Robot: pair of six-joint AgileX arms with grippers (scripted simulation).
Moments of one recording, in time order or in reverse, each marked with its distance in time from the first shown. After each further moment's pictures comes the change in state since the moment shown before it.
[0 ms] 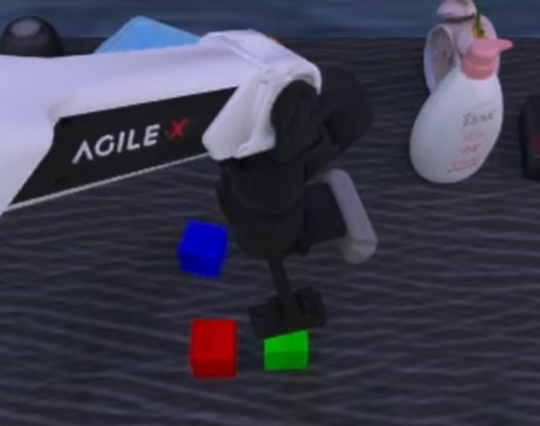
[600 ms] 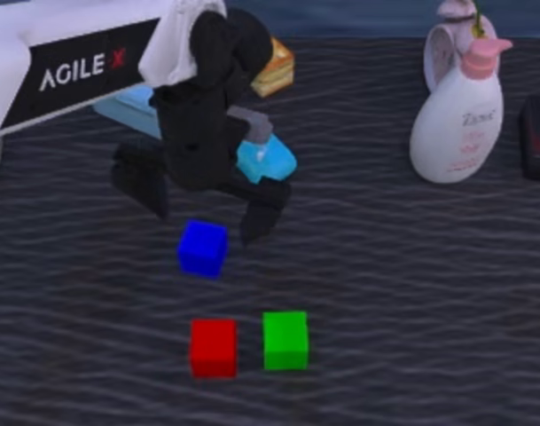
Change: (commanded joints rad) left arm 0.249 0.116 0.128 -0.026 0.005 -0.688; right arm 0.000 0.000 0.000 0.000 0.000 0.000
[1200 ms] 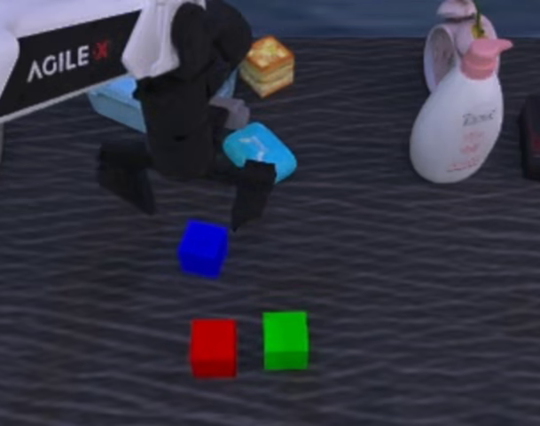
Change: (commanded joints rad) left arm 0.044 0.011 0.005 0.020 -0.001 -0.096; right arm 0.000 0.000 0.000 0.000 0.000 0.000
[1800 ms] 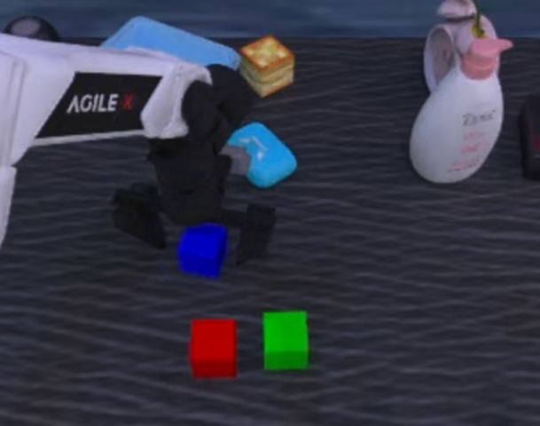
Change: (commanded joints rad) left arm 0.004 0.113 -0.173 0.287 0.001 0.003; right arm 0.000 0.000 0.000 0.000 0.000 0.000
